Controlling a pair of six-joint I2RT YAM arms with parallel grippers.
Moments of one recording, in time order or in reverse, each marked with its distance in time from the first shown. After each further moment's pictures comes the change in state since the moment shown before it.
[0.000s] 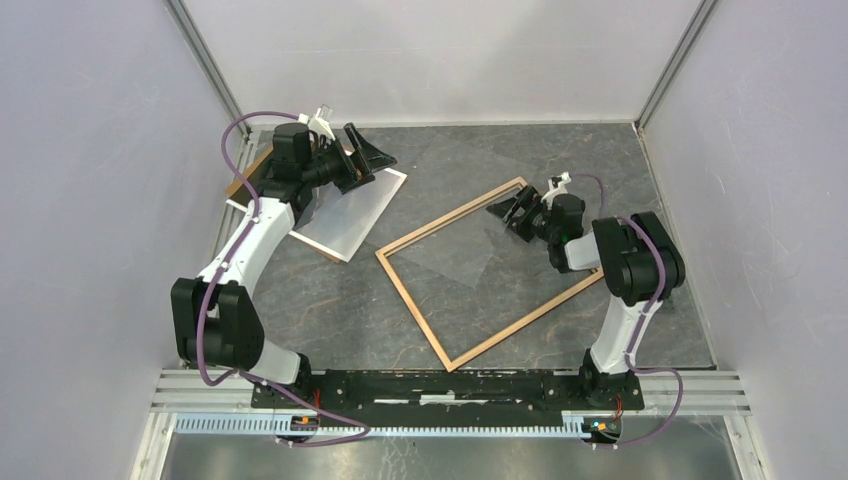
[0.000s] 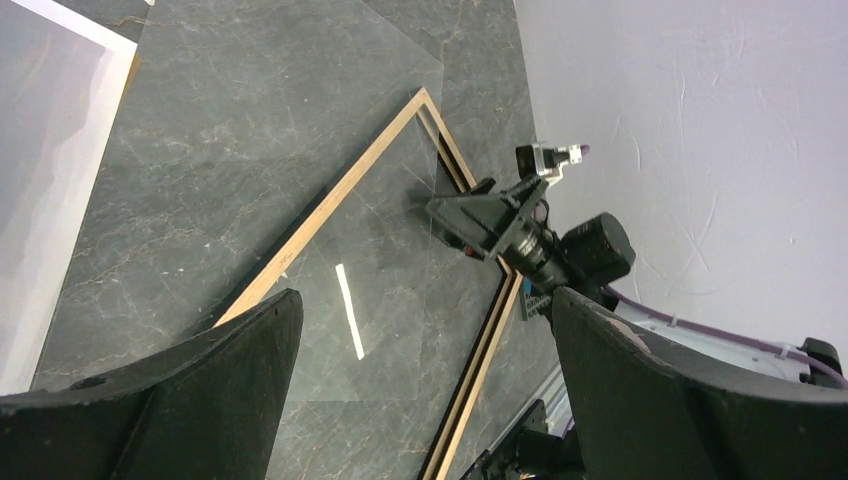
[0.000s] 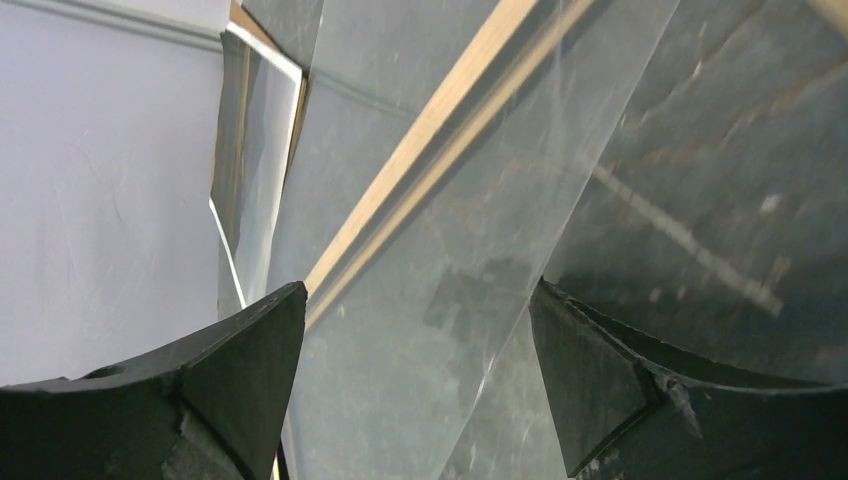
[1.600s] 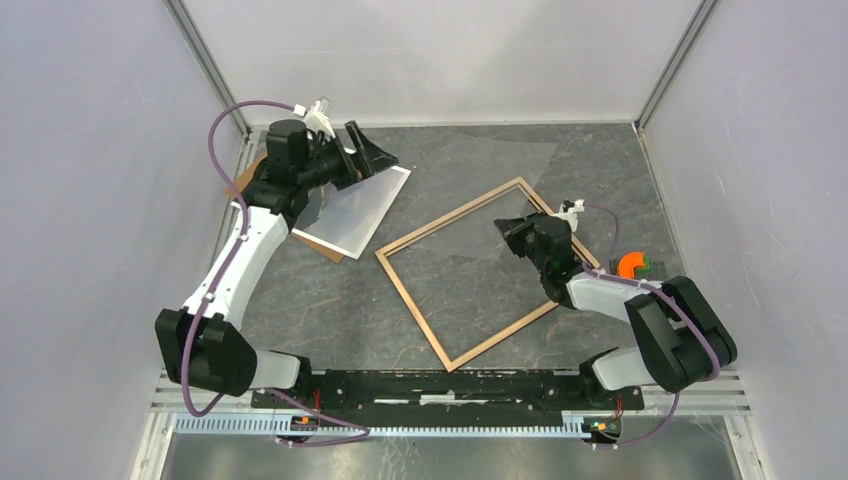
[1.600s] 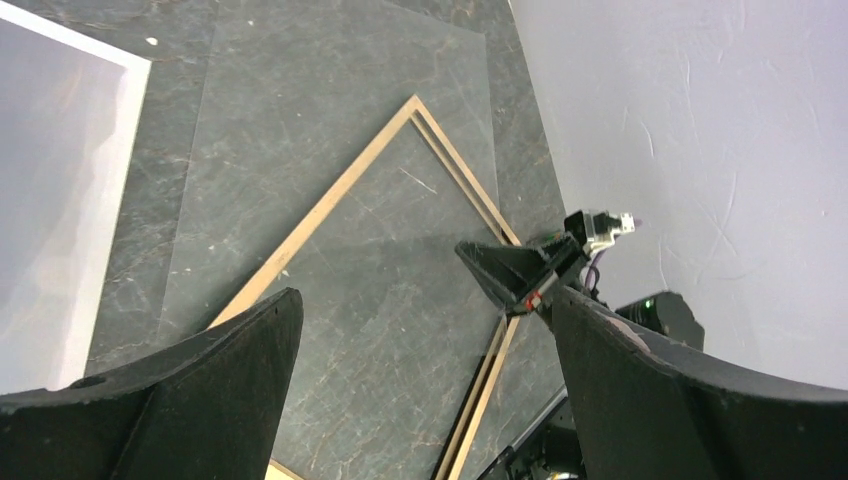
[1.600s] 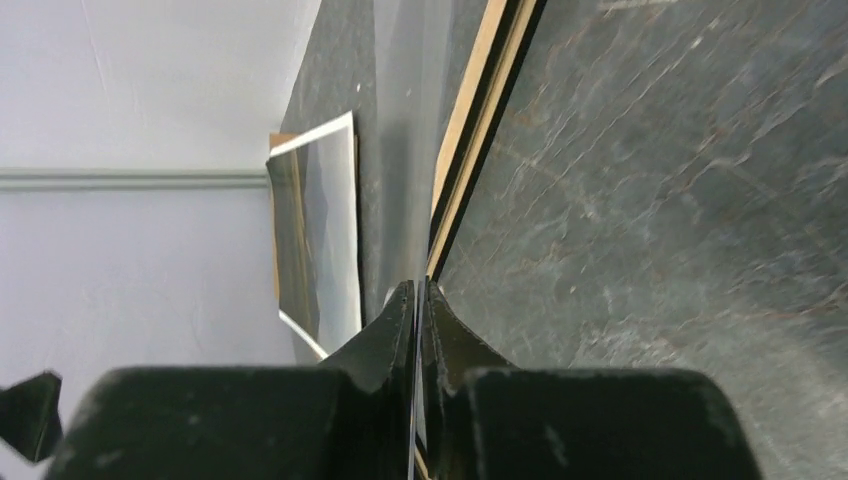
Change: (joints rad) left arm -0.069 -0.127 0.060 -0.143 -0.103 0.094; right arm 0.256 -0.470 -0.154 -0.296 0.581 0.361
